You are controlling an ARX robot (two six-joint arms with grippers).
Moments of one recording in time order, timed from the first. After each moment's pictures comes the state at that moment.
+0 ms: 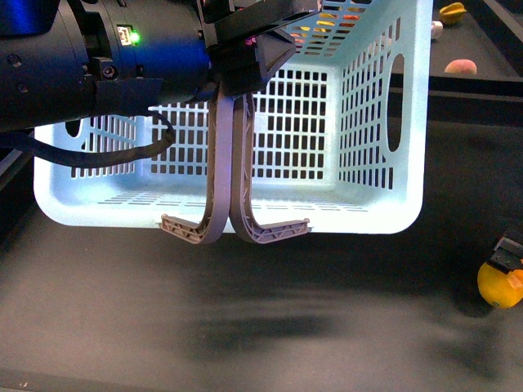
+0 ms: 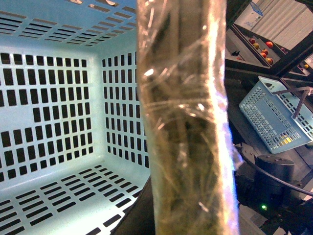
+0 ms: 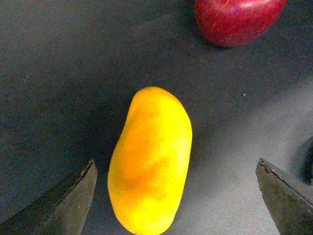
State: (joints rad) left arm -0.41 1.80 0.75 0.90 0.31 -0.37; right arm -0.21 2.54 0.83 0.91 0.23 0.35
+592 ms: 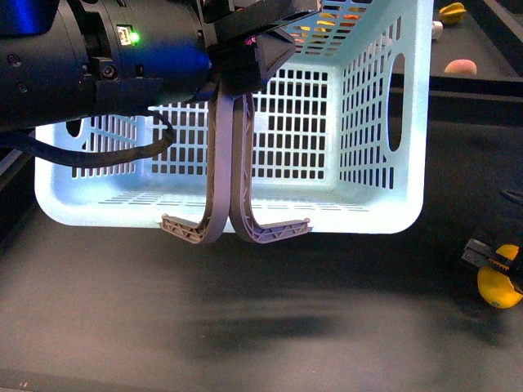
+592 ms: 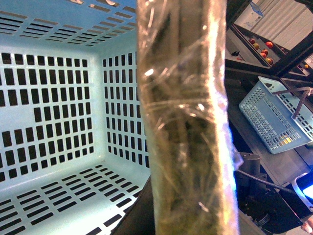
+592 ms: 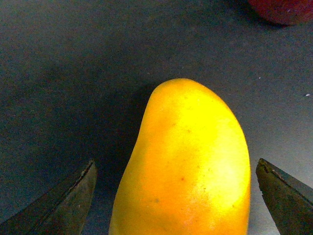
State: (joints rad) left arm -0.41 1.80 0.75 0.90 0.31 -0.37; right arm -0.18 2.71 1.04 0.83 0.24 0.34
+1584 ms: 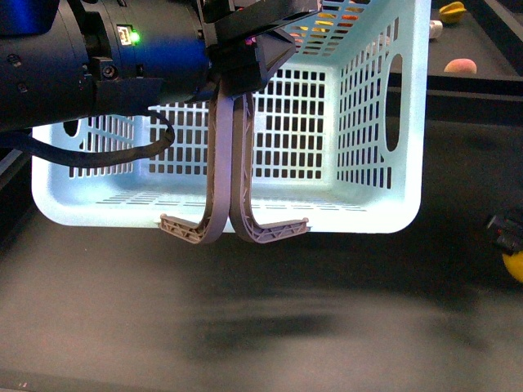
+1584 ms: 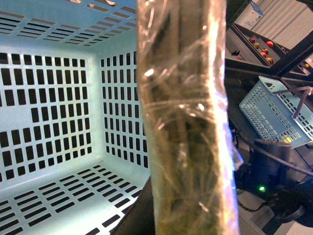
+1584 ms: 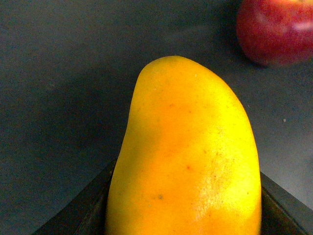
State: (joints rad) left arm -0.41 1.80 0.75 0.90 0.31 -0.37; right arm -0.20 2.45 0.90 0.77 0.13 0.33
